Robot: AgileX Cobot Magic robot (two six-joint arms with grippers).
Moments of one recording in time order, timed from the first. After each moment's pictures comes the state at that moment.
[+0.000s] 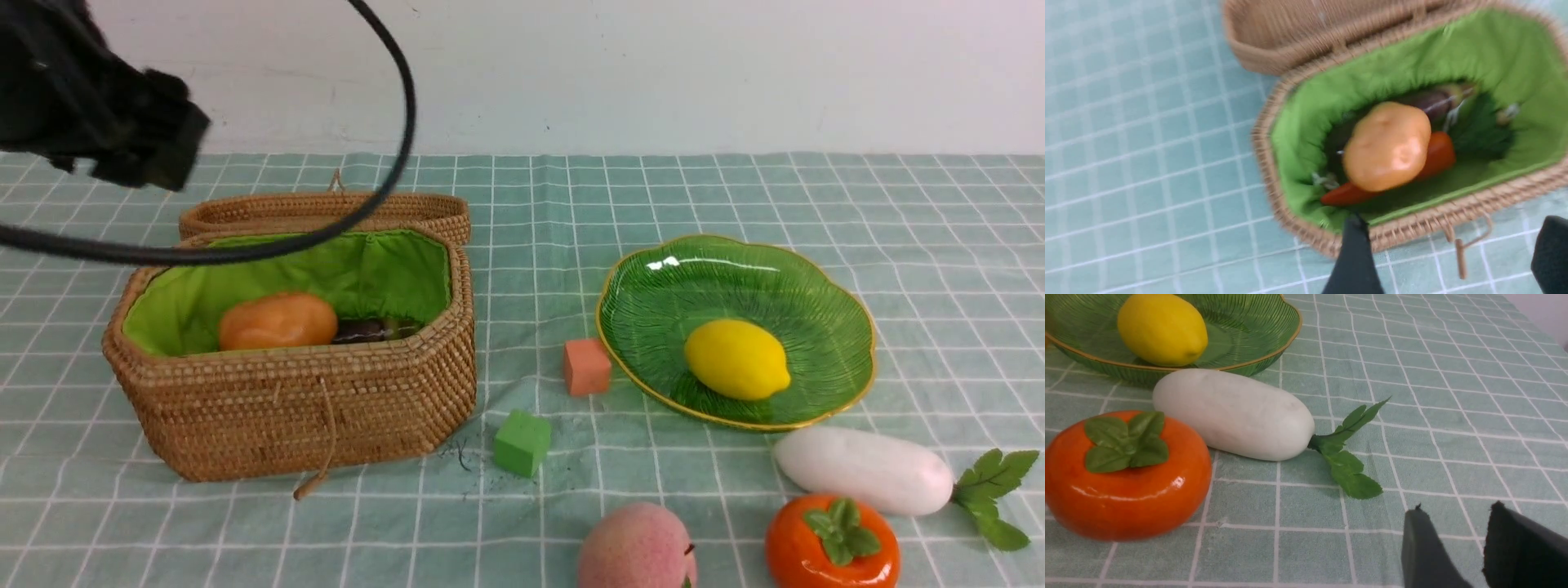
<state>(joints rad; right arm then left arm) 0.02 -0.01 0.02 -0.27 0.39 0.13 -0.29 1.28 -1.51 0.21 1.11 -0.07</state>
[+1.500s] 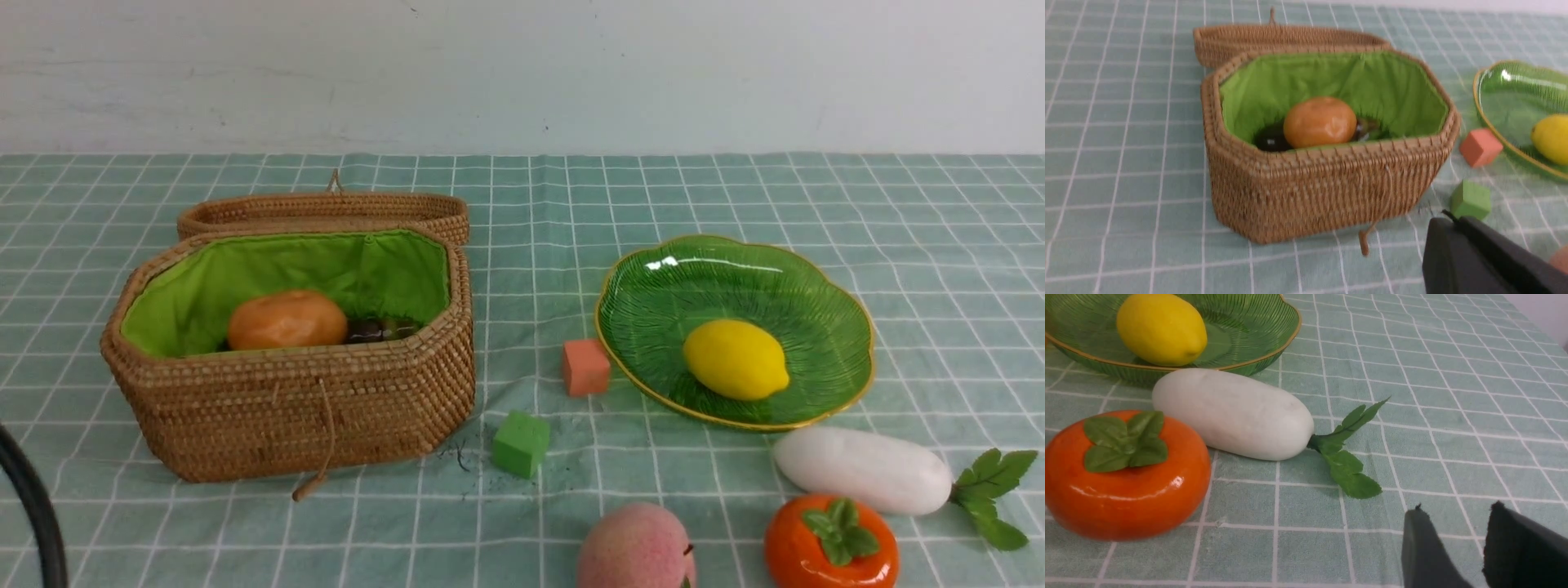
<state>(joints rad) 0.02 -0.01 0.02 -0.27 0.39 0.13 -0.29 0.46 -0.65 0.11 0.61 -0.30</state>
